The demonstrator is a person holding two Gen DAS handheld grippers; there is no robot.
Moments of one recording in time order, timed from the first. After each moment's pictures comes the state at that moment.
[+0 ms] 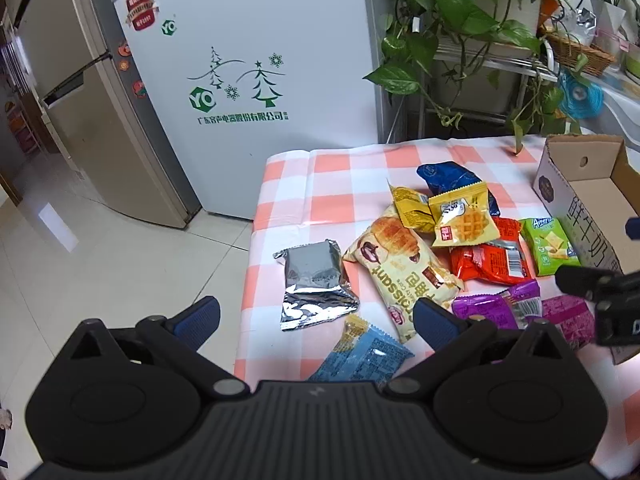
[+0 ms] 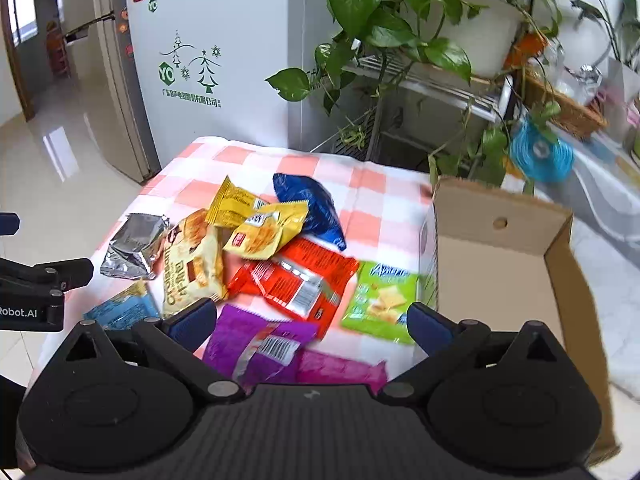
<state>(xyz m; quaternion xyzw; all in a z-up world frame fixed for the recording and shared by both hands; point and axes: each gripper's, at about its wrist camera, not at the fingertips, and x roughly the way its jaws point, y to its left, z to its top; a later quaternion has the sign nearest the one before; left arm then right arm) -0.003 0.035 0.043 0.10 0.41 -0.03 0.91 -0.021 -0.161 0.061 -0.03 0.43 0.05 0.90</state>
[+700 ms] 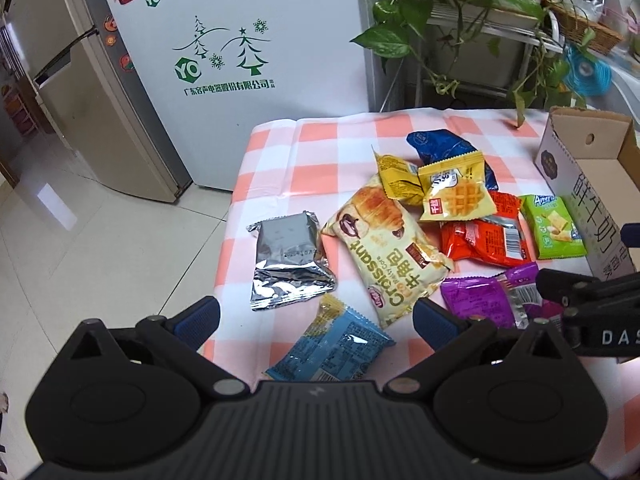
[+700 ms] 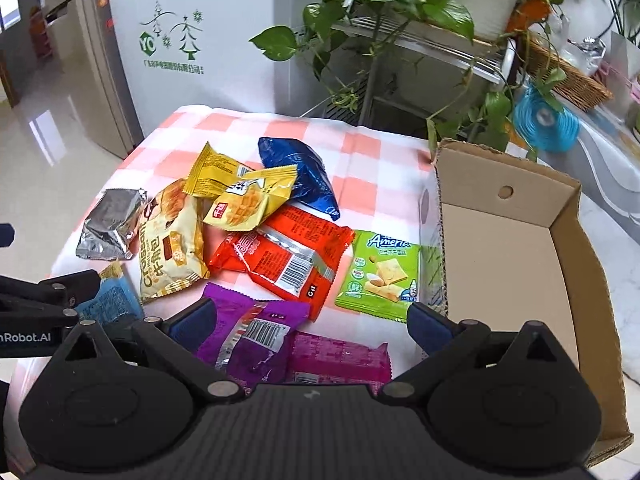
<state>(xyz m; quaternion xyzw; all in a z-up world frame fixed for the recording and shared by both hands) 0.005 0.015 0.017 0.11 0.44 -0.02 0.89 -0.010 -0.156 0.036 -0.02 0.47 0.02 0.88</state>
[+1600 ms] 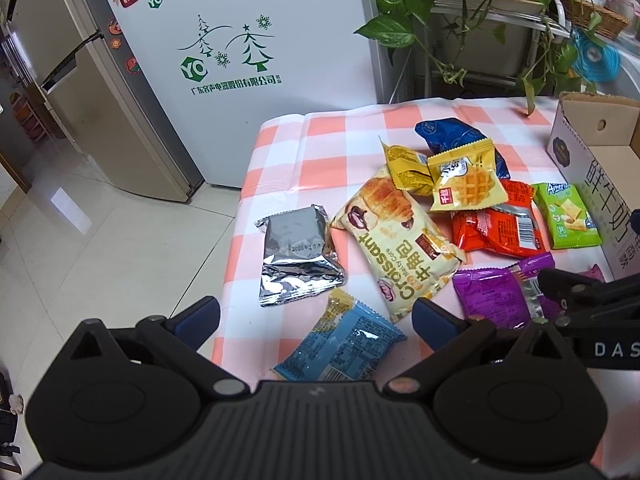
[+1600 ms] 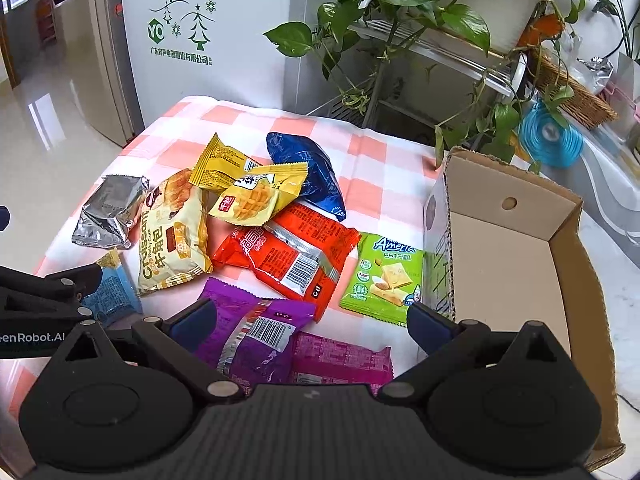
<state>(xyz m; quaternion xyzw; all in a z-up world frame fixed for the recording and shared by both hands) 0.005 0.010 0.011 0.12 0.44 0.00 0.89 -0.009 -0.142 0.032 -0.05 0.47 0.02 0.88</state>
